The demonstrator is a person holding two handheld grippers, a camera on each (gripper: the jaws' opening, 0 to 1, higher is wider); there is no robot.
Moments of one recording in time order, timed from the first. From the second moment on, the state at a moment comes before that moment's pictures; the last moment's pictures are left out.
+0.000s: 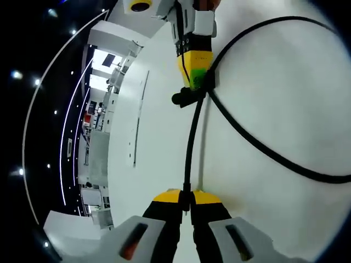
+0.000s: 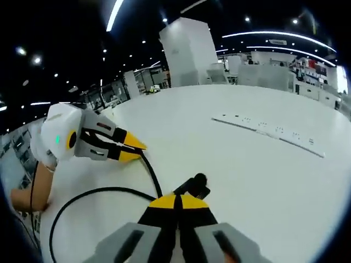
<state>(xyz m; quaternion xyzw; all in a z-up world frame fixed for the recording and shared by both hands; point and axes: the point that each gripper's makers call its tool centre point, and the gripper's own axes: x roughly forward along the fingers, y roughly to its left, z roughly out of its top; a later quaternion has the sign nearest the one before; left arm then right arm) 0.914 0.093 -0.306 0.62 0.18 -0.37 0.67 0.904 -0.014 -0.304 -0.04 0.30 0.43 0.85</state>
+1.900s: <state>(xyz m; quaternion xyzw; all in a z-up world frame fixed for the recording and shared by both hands) 0.915 0.095 -0.304 0.61 0.17 -0.37 0.68 0.949 -0.005 -0.303 -0.12 0.20 0.35 0.91</state>
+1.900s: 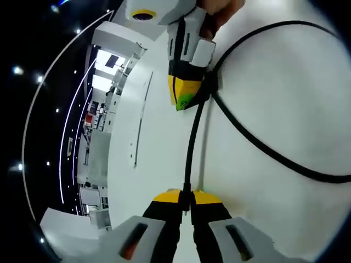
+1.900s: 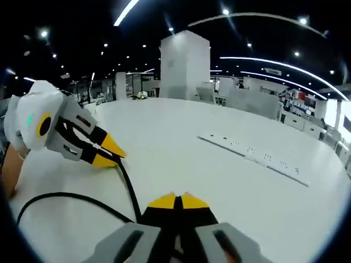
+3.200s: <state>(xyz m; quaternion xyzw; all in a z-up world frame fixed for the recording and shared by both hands) 0.957 0.084 -0.206 0.08 0.04 -0.28 0.95 0.956 -0.050 -0.257 -0.05 0.12 0.20 0.97</state>
